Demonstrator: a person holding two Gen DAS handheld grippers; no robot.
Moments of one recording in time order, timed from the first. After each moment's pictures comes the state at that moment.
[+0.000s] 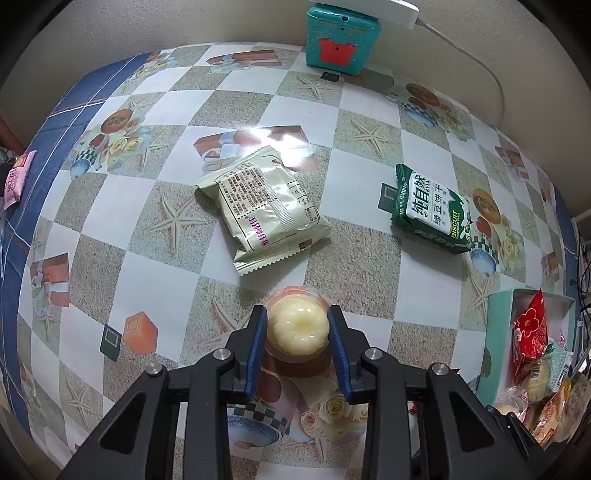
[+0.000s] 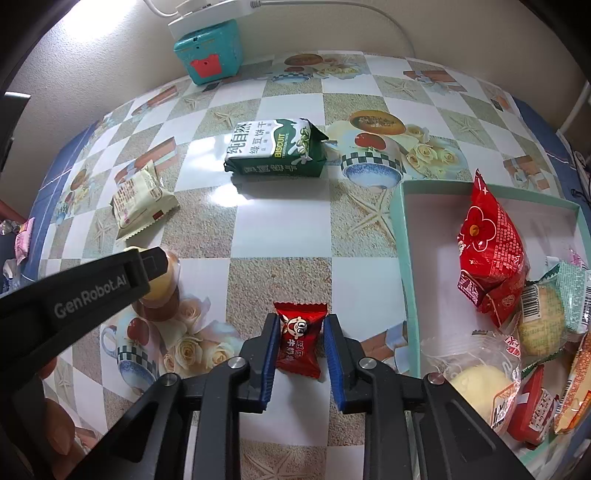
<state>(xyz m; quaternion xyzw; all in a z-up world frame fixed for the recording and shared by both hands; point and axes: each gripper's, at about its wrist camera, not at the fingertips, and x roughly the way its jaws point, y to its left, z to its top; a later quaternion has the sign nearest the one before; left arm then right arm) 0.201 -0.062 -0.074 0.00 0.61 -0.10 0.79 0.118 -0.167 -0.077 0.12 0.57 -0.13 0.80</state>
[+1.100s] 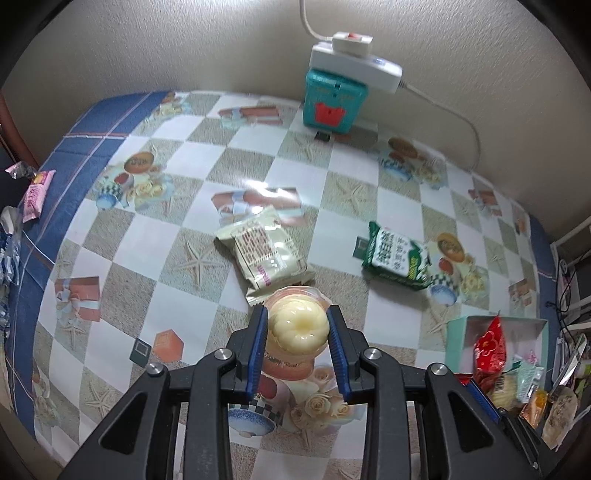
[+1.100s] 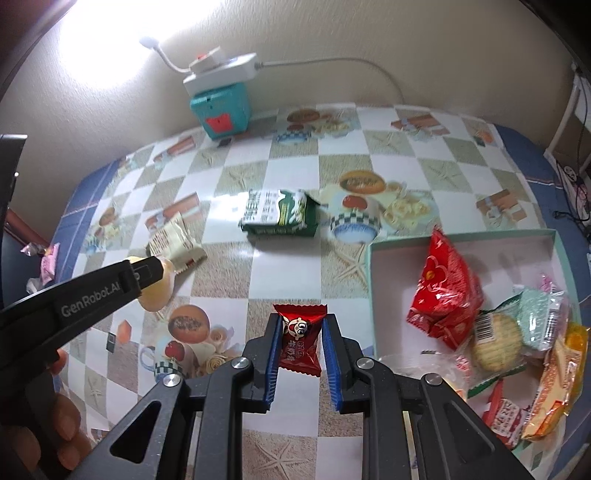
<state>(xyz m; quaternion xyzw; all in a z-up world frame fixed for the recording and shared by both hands) 0.192 -0.051 -0.012 -0.03 0.55 -0.10 0.83 0.105 -0.179 -0.014 0.13 0.51 -0.12 0.84</state>
